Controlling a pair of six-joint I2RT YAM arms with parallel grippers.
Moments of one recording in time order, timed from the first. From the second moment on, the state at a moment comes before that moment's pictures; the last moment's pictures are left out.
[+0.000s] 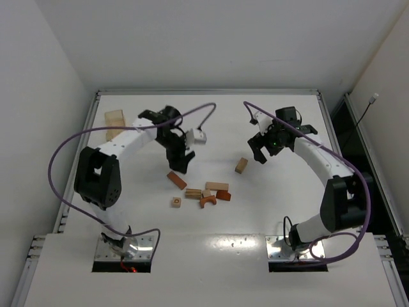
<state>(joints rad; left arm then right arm) -0.37 1.75 1.48 -0.99 0.59 0.80 0.16 1.50 1.07 -0.57 -0.28 -0.50</state>
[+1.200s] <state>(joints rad) -0.69 1.60 0.91 -0.58 0.44 0.87 0.05 1.50 1.06 -0.53 -0.07 -0.45</state>
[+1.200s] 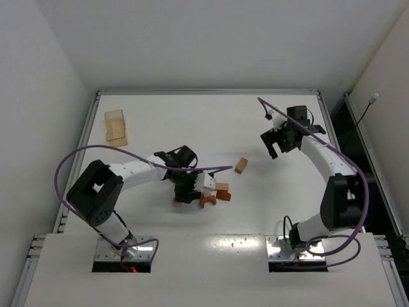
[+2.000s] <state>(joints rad) -0.48 1.56 0.86 -0.32 0.70 0.53 0.06 1.38 1.08 -0.60 -0.55 -0.58</state>
